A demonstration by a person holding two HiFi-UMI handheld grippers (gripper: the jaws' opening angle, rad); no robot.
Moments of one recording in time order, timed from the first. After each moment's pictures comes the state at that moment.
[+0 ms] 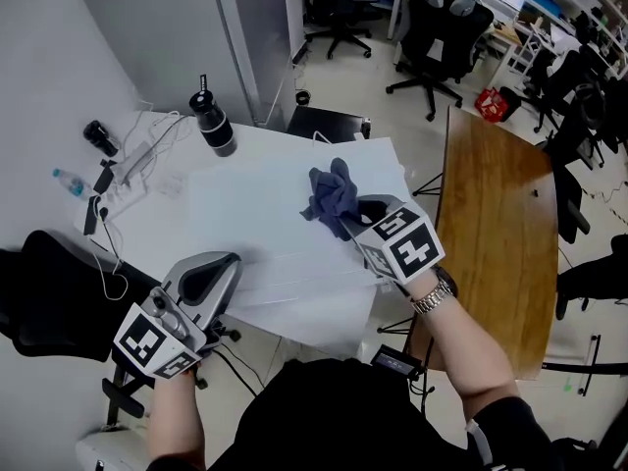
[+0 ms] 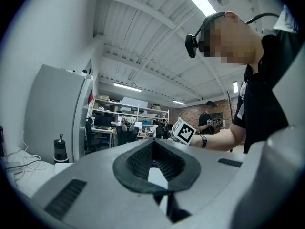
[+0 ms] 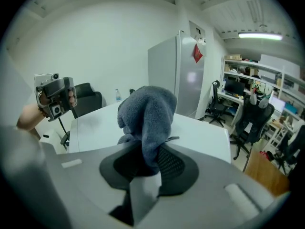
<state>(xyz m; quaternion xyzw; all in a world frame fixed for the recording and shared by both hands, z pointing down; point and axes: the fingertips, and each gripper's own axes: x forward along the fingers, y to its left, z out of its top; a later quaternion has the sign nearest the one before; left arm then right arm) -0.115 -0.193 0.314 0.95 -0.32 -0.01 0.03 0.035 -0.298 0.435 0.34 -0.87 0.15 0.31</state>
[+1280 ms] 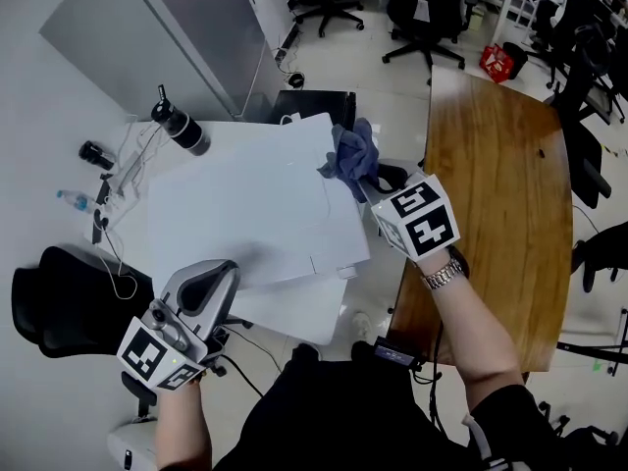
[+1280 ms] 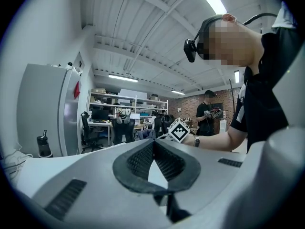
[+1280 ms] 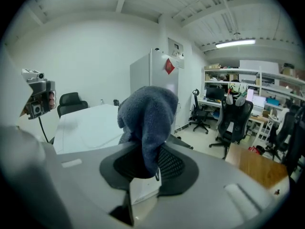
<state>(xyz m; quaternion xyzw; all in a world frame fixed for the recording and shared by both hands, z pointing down) 0.041 -0.175 0.315 0.94 -0.33 0.05 0.04 0.218 -0.327 0.441 0.42 -0.87 0.13 0.23</state>
